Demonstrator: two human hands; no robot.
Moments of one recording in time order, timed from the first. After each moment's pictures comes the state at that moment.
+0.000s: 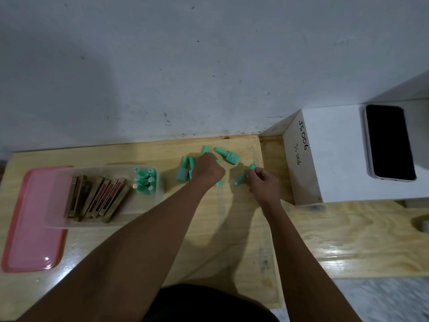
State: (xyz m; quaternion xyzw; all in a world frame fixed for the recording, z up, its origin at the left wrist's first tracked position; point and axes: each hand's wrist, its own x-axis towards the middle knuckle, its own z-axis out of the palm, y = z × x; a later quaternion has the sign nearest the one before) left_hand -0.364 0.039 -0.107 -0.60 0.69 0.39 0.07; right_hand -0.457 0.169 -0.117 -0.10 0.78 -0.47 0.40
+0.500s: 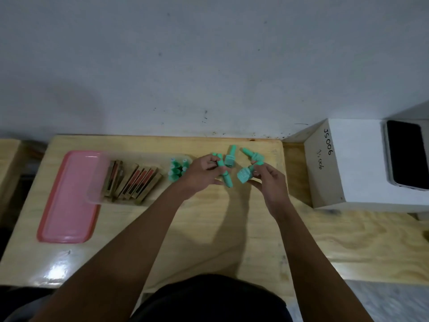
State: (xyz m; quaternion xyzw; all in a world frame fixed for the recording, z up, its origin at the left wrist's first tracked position) left_hand -0.247 0.042 -0.046 -0.47 0.52 0.70 -0.11; right_hand -0.401 0.151 -0.067 -0.10 0.65 -0.59 0.47
